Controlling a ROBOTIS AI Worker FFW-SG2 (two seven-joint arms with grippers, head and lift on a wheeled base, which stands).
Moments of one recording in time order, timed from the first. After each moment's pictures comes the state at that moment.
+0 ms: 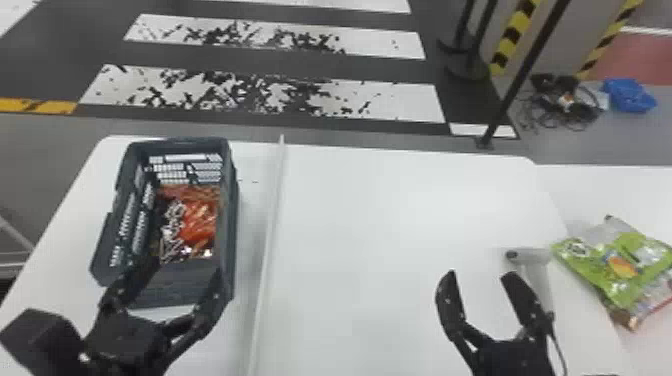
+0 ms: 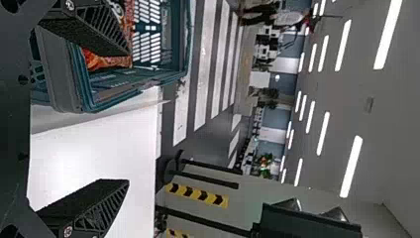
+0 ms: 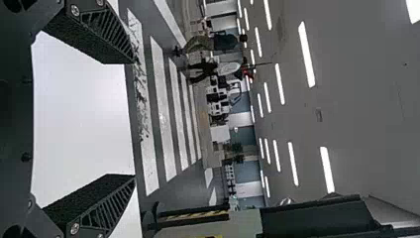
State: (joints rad) left arm 0.78 0.18 0.00 -2.13 0.25 0.00 -0.20; right arm 0.70 -0.12 0.06 -1.72 -0.23 -0.58 0.05
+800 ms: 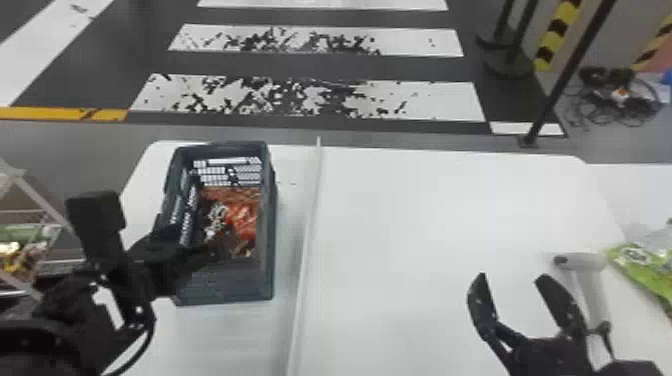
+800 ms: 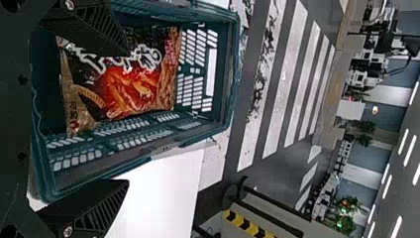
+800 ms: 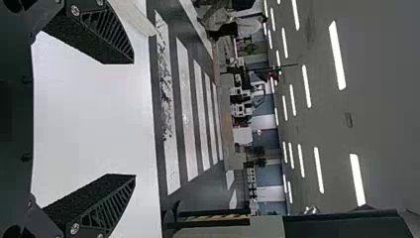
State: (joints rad) left arm 0.42 0.17 0.20 -2.21 0.40 0.81 -0.11; right arm 0.67 -0.13 0.07 -1.74 -0.20 -0.42 0.03
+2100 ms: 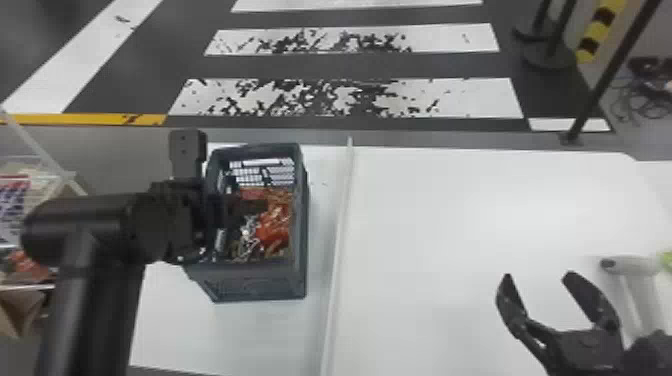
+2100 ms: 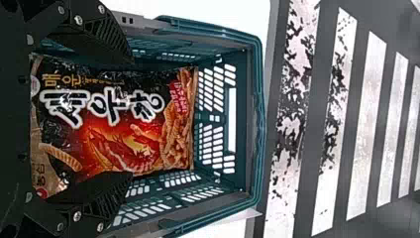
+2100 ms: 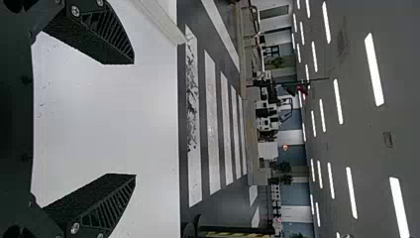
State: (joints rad) left arm -0.09 0.20 0.10 -1.83 0.33 1.24 0.07; right arm 0.61 -0.22 0.10 -1.74 -0.24 -0.28 0.03
